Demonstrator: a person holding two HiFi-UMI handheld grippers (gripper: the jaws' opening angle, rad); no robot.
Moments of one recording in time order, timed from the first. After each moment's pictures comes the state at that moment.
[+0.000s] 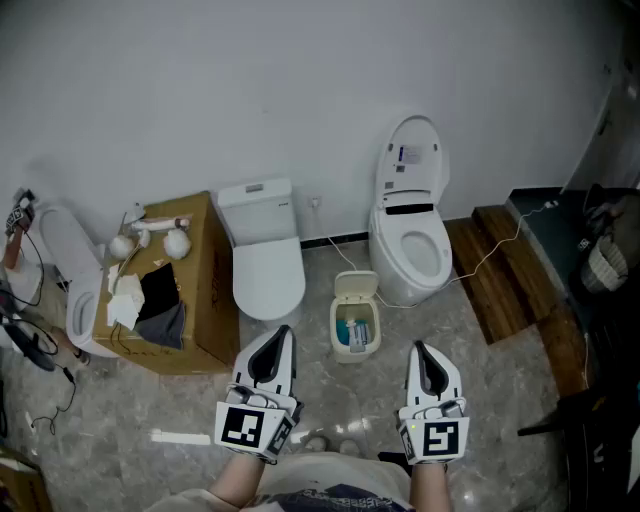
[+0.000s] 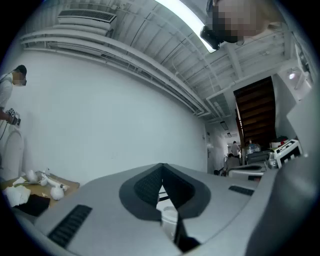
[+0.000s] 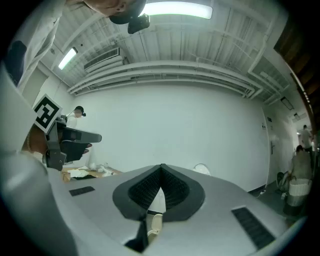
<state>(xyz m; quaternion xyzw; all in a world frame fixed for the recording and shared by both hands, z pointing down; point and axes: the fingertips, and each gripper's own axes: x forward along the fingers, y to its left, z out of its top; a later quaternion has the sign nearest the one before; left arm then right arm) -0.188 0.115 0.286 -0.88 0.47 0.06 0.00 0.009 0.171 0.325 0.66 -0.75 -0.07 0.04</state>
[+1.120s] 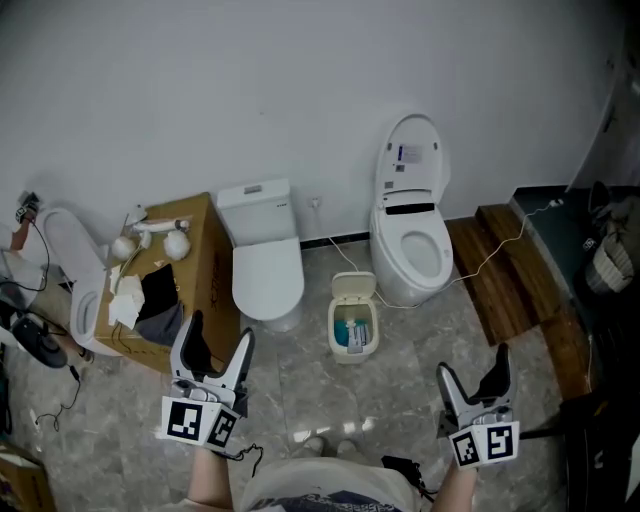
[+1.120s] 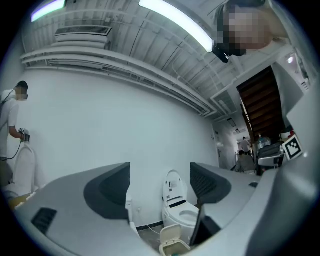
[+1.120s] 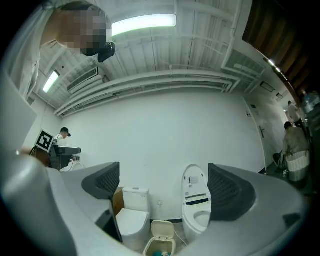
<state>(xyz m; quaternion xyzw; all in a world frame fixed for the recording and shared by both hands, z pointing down) -0.244 0.103 0.258 -0.85 0.52 0.06 0.05 0.133 0.209 0.311 0.67 -0.73 -0.01 -0.08</state>
